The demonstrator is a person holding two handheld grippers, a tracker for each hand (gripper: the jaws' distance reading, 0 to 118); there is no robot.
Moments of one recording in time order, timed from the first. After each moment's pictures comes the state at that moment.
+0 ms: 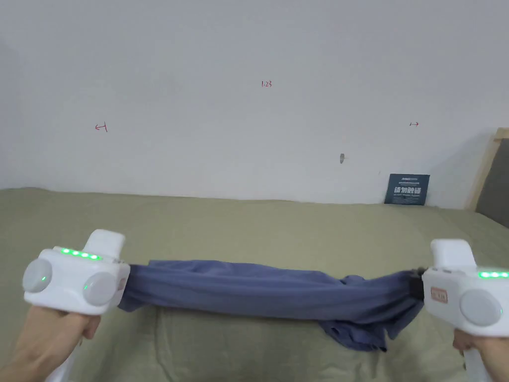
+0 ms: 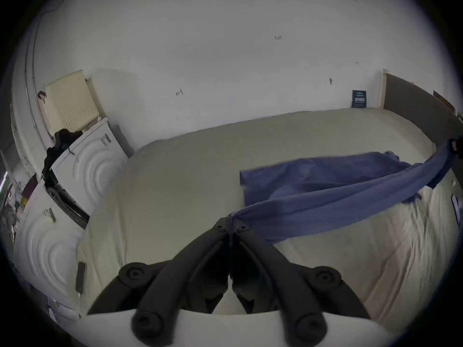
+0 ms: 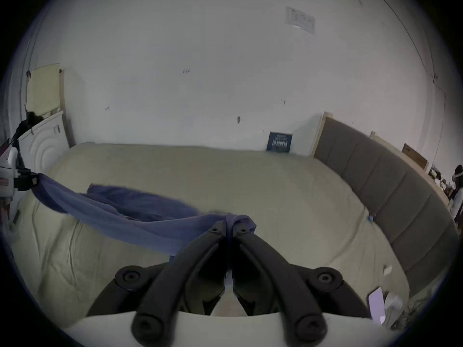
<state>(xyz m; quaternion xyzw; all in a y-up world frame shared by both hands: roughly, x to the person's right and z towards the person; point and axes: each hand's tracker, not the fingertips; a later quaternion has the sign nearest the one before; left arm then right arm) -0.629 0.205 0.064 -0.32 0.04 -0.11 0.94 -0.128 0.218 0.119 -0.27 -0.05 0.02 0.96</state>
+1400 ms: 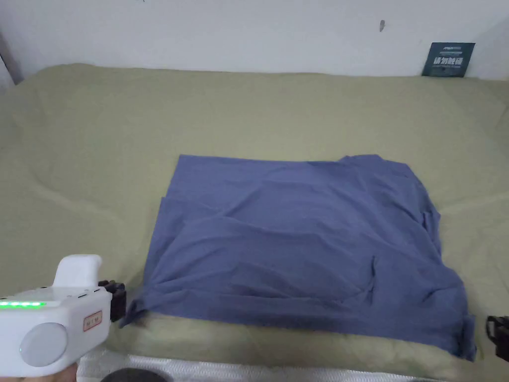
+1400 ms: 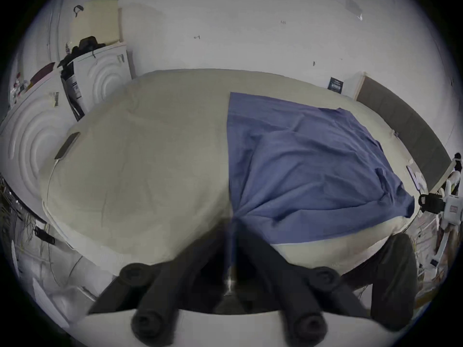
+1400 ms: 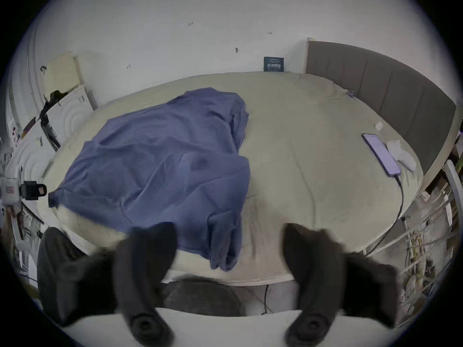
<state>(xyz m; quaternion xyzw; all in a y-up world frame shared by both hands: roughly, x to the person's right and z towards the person) -0.711 0.119 0.383 -0.40 0.01 0.03 0.92 -0.124 0.114 0.448 -0.36 -0.04 -0.02 0.93</state>
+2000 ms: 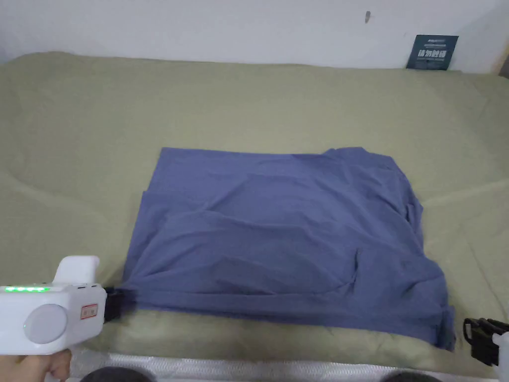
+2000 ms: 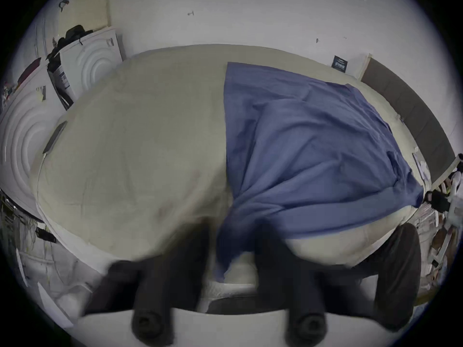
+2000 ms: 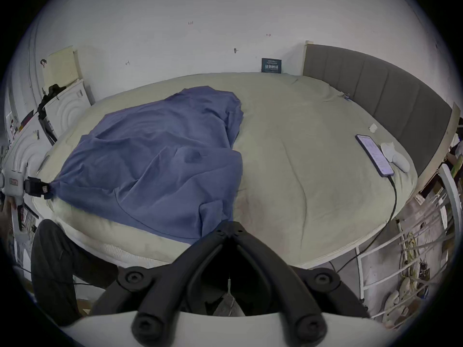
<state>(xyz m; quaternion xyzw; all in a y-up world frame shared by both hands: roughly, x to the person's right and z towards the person) -0.700 0.079 0.351 -0.47 -0.01 0.03 0.88 -0.130 0.097 0.442 -0.39 -0.02 -0.03 0.92</state>
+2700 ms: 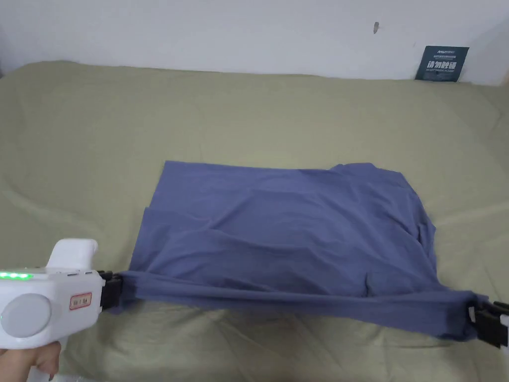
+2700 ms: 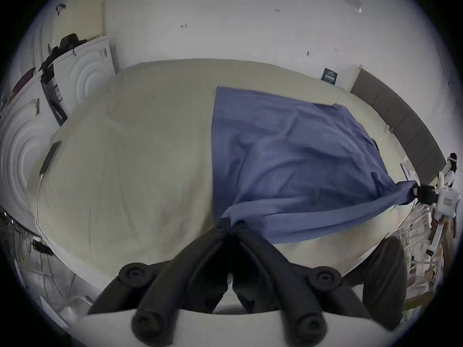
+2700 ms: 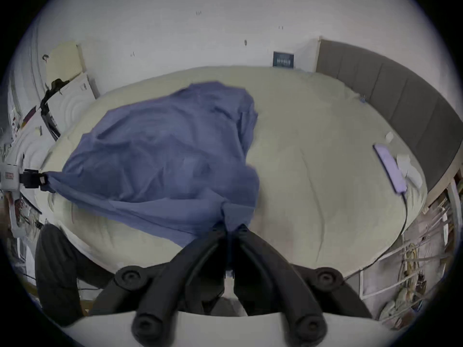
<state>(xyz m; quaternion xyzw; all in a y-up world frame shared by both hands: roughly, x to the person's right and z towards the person) -0.709 0.140 0.306 -0.44 -0.04 0.03 0.90 -0.124 0.129 0.367 -0.38 0.02 -0.01 0.92</state>
